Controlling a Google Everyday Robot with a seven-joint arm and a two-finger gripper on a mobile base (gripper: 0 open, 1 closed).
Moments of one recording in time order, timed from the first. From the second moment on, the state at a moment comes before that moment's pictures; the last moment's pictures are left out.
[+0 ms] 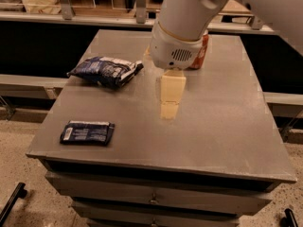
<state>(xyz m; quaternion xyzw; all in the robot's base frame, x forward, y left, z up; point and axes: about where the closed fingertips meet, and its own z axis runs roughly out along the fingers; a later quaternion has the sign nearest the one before) 0.472 -0.011 0.923 -0.76 0.63 0.07 0.13</state>
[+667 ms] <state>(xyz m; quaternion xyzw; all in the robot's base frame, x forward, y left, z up) 0.492 0.063 0.895 -0.79 0.61 0.03 0.10</state>
